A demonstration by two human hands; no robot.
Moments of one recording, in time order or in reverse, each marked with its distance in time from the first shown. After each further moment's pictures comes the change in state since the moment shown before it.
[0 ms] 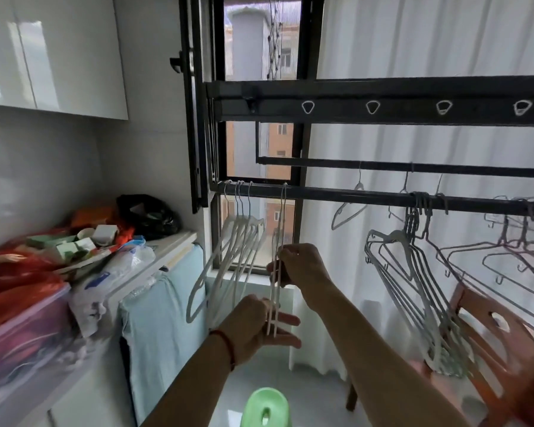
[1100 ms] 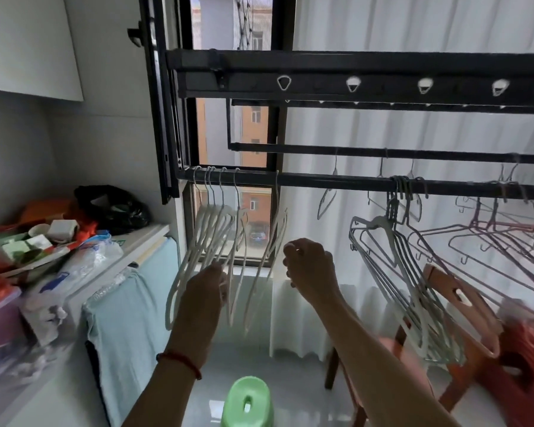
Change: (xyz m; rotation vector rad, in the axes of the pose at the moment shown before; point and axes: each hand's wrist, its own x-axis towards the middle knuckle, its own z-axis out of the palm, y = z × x) left_hand -0.006 0.019 -0.021 0.138 0.464 0.331; right_hand 0.014 0.040 -0.031 -0.403 0.293 -0.087
